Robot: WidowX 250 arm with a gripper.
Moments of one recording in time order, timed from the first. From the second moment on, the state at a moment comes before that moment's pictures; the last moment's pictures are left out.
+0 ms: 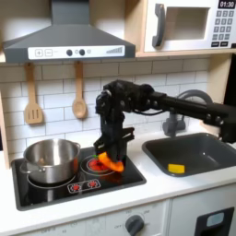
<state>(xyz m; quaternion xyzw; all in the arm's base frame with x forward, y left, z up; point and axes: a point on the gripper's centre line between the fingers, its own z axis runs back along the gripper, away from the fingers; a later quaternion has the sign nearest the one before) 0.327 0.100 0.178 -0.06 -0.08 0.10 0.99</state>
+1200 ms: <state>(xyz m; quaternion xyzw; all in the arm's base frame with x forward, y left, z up) 0.350 0.097 0.166 -0.05 -0.07 0.11 0.99</state>
